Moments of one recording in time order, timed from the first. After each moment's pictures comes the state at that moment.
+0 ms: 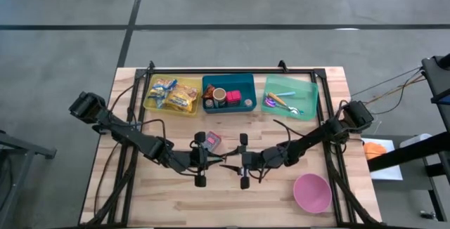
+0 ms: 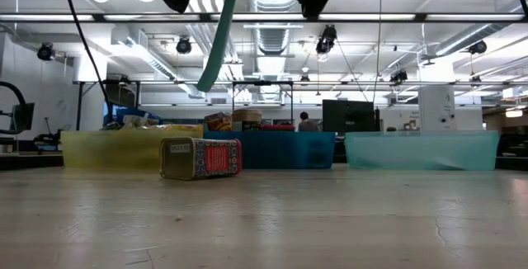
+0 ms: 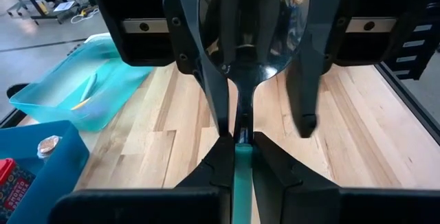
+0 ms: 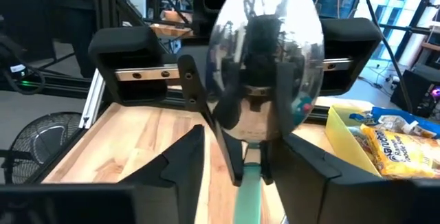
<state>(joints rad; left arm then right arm) -0.49 1.50 0.87 0.18 -0.52 -0.07 0.42 1.77 0.91 0.80 0.42 -0.05</state>
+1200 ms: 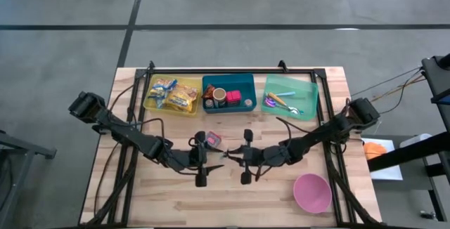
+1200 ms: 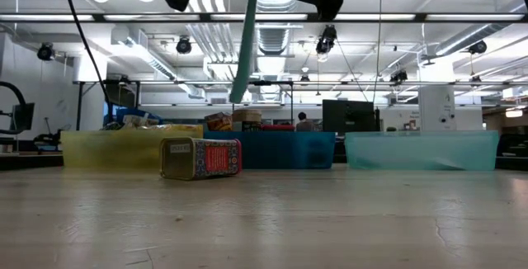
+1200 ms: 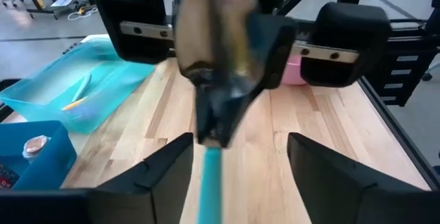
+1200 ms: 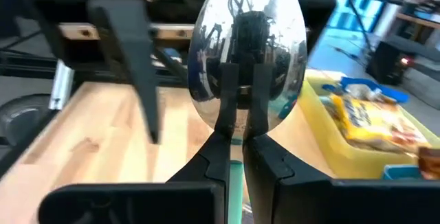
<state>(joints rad) -0.48 1.49 0.87 0.22 -0.52 -0.14 0.41 1.70 0.91 0.60 0.51 0.01</state>
